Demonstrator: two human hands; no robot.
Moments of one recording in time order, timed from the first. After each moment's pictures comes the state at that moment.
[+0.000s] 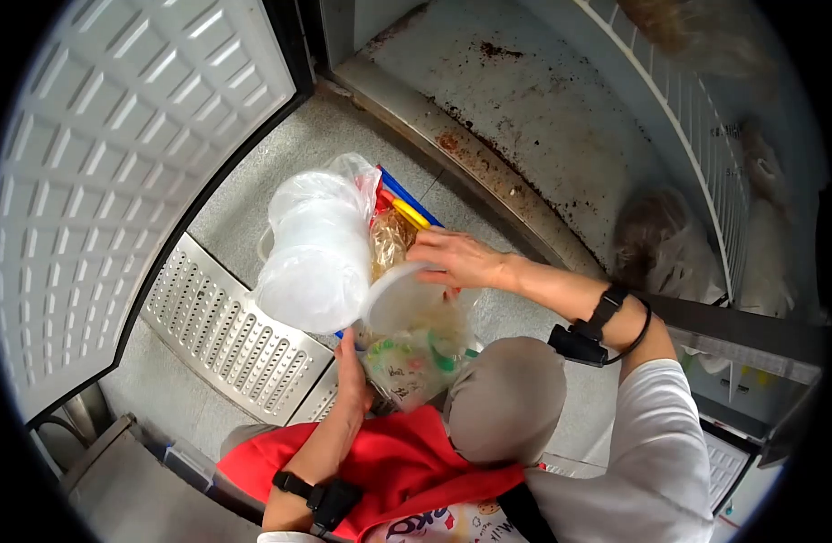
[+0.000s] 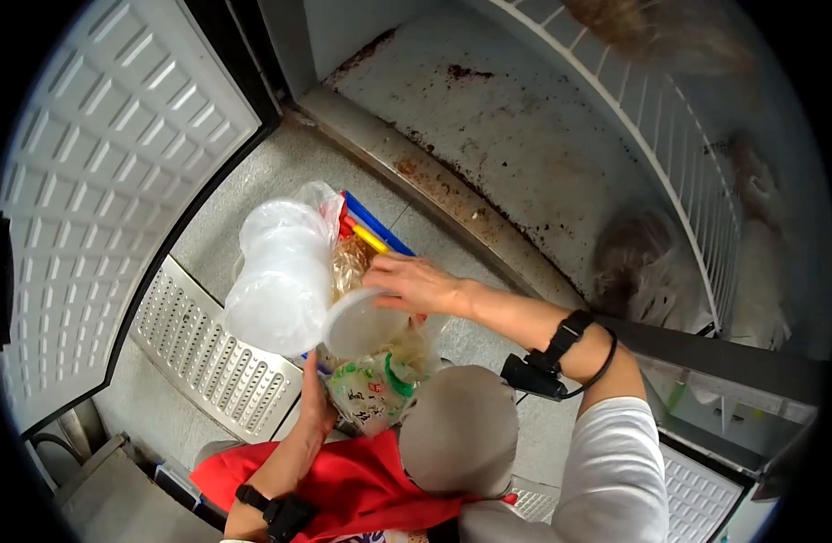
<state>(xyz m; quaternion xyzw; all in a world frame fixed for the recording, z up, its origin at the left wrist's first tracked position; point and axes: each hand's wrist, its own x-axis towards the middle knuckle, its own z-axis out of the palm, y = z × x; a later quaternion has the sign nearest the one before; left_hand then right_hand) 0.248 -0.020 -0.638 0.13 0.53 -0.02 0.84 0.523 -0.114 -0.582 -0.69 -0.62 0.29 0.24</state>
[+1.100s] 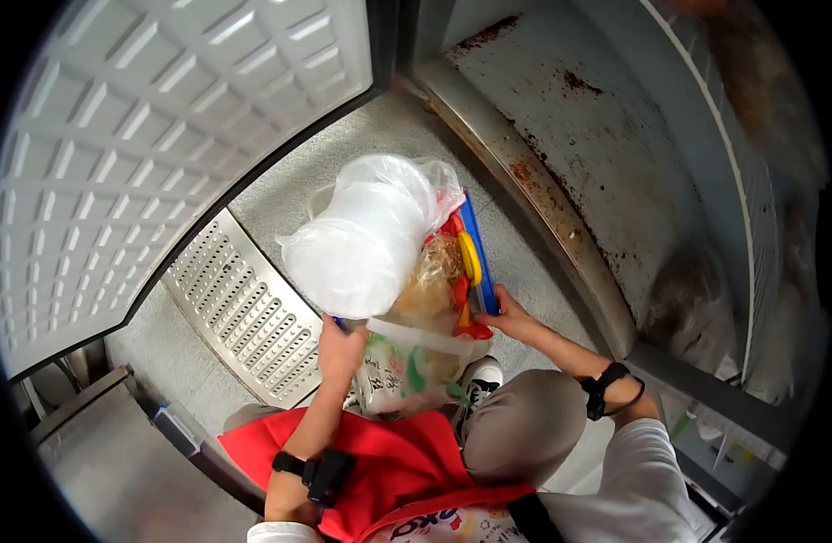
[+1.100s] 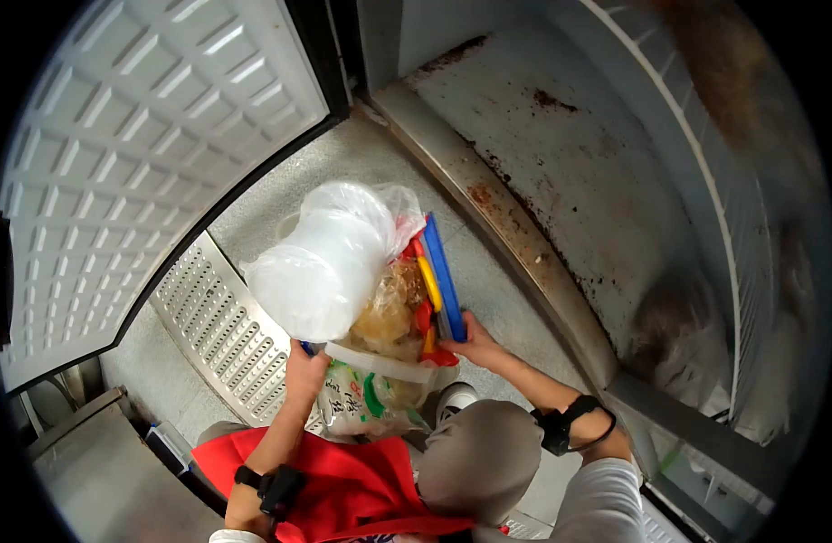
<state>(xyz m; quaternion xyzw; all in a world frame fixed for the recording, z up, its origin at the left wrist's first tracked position) 0.277 0.057 -0.622 0.64 0.61 -0.11 0.45 0.484 -0.180 -0.676 -0.73 -0.15 0.56 0.37</state>
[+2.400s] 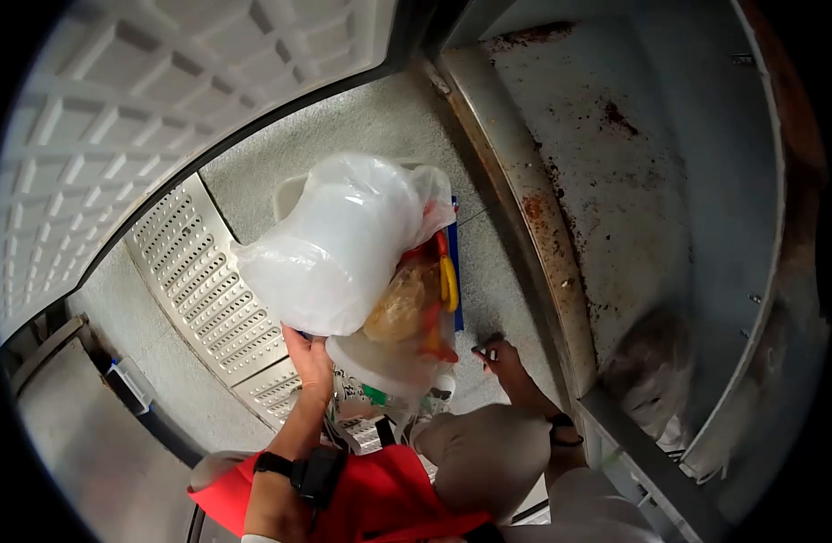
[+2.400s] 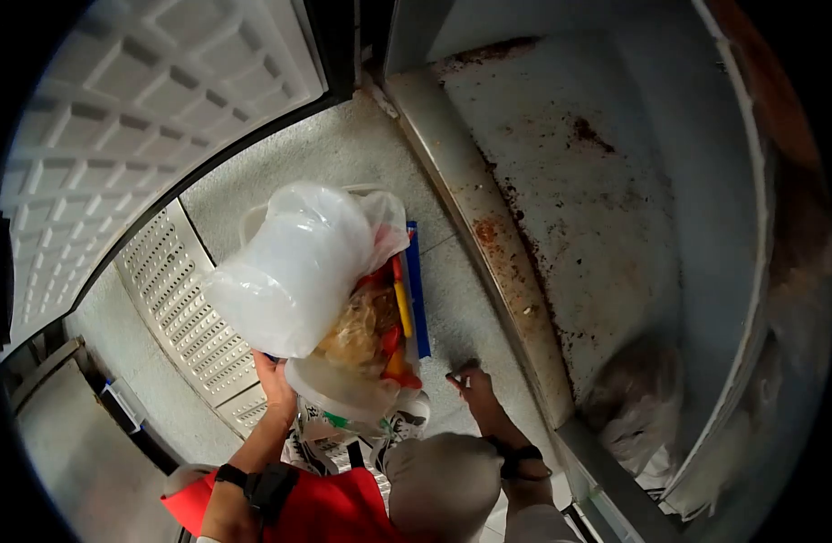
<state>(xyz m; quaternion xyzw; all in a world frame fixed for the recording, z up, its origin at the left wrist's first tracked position) 0.265 0.010 -0.685 0.47 0.63 0.22 0.58 0.476 -0.319 -0.746 -0.84 -0.08 0.50 0.19</state>
